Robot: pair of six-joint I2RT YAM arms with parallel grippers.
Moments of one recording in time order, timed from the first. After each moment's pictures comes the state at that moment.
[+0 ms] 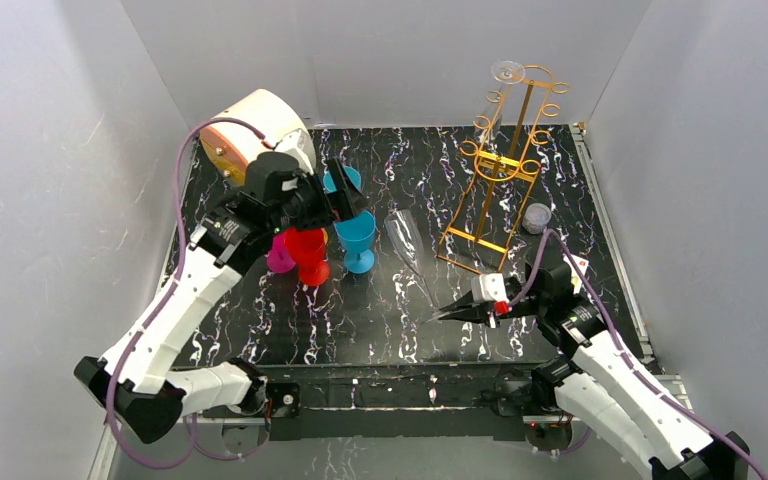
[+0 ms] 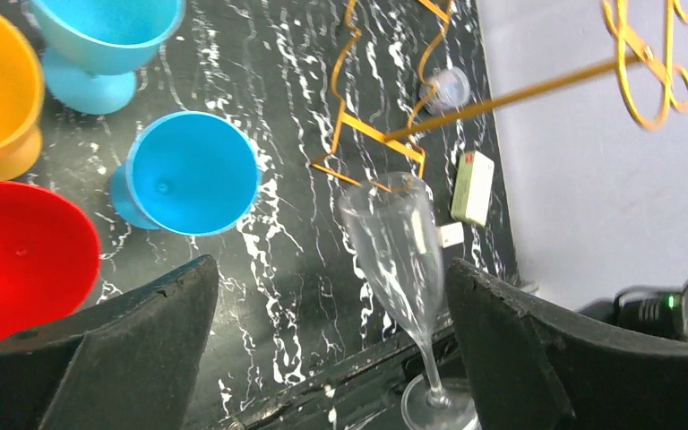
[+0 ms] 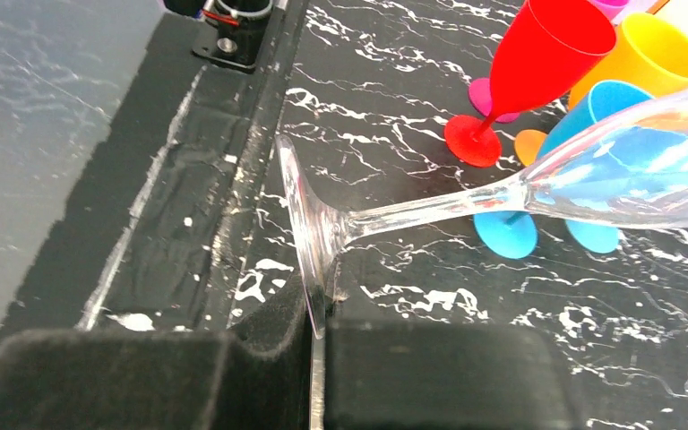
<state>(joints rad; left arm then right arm) -0.63 1.15 1.36 -0.71 0.00 -0.69 0.53 0.65 0.49 -0.22 -1.13 -0.58</state>
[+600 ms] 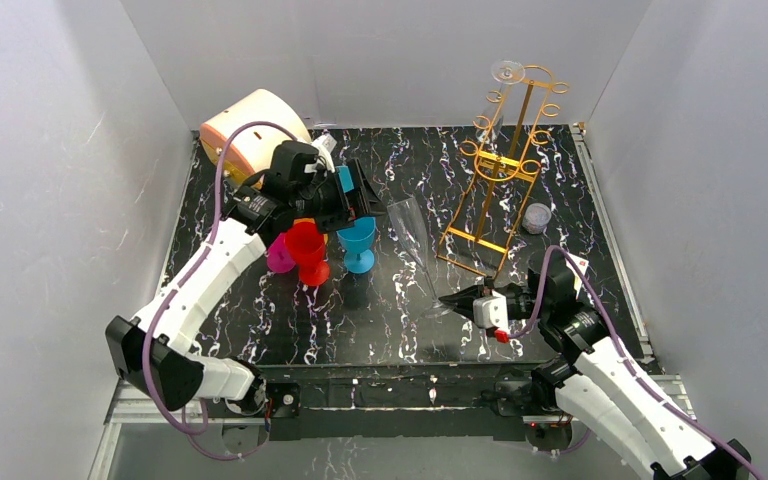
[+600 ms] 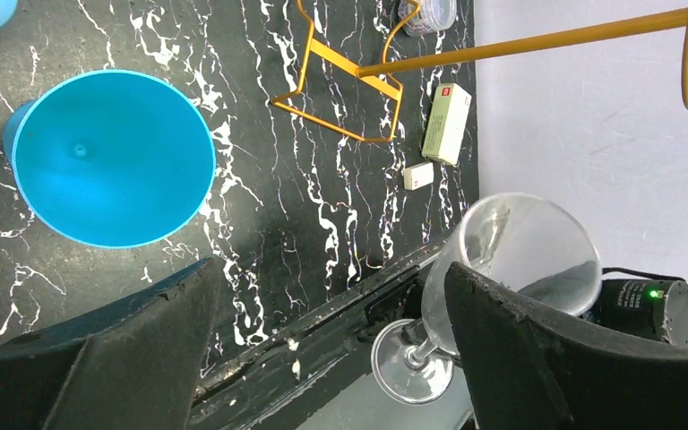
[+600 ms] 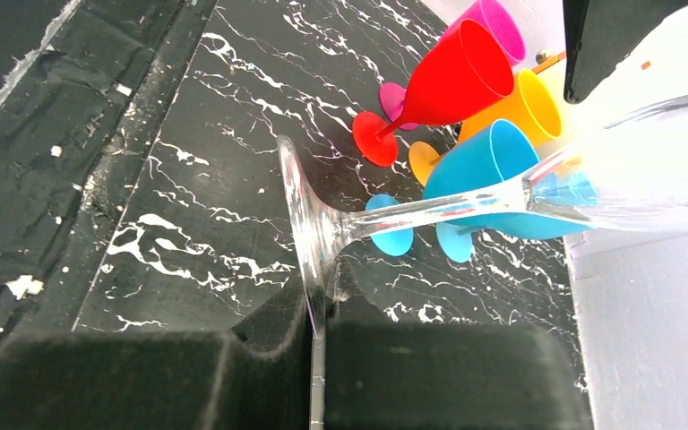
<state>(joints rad) -0.53 1.33 1.38 -0.70 0.30 -0.74 0.54 0.60 0.46 -0.22 -1.04 -0.97</state>
